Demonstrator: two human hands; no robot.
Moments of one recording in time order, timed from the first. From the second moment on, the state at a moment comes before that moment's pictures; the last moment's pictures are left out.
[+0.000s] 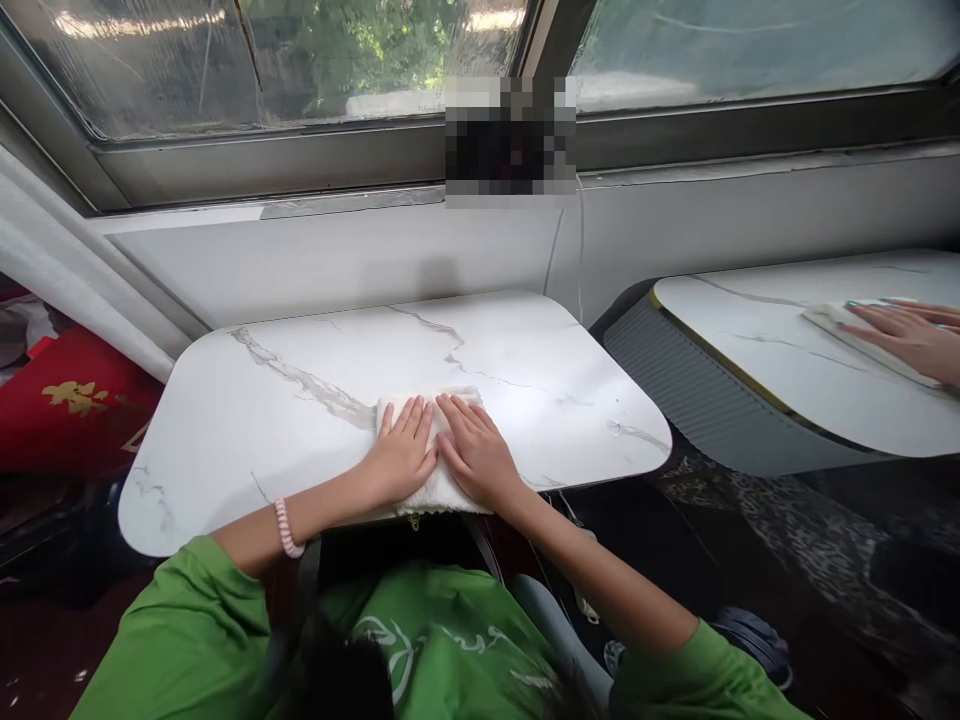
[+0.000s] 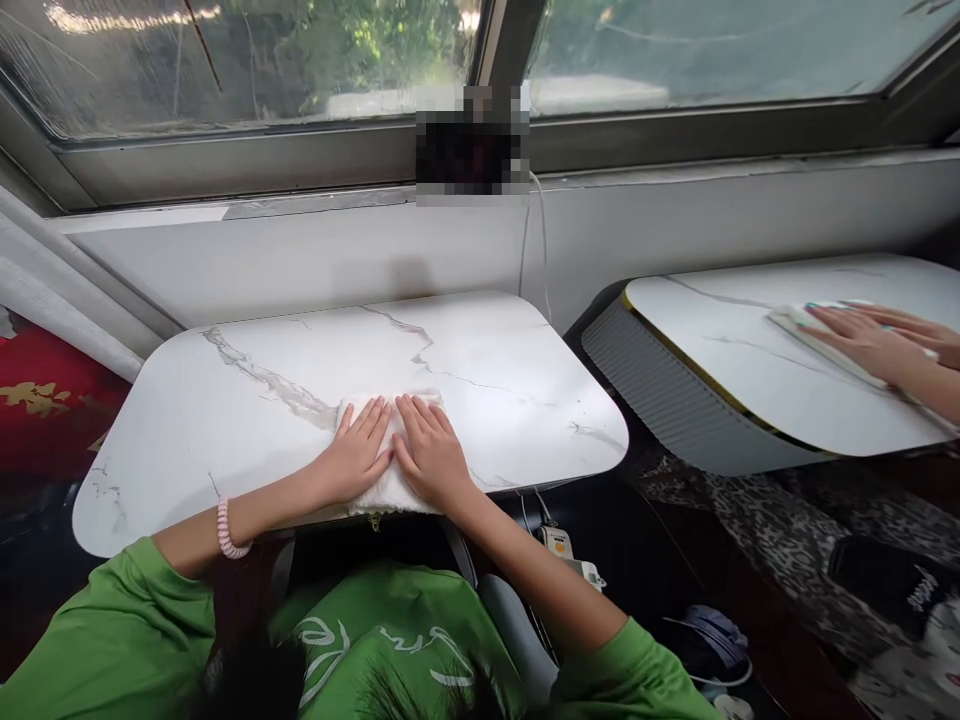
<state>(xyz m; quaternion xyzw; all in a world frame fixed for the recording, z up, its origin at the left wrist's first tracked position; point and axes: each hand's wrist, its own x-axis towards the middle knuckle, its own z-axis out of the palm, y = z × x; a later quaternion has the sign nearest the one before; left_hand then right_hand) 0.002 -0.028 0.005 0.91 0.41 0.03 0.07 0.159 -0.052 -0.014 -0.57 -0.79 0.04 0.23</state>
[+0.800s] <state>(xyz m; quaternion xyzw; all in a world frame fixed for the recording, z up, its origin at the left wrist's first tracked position) -0.005 0.196 -0.010 0.83 0.53 0.15 0.00 0.115 0.188 -0.025 -0.60 -0.77 0.01 0.23</state>
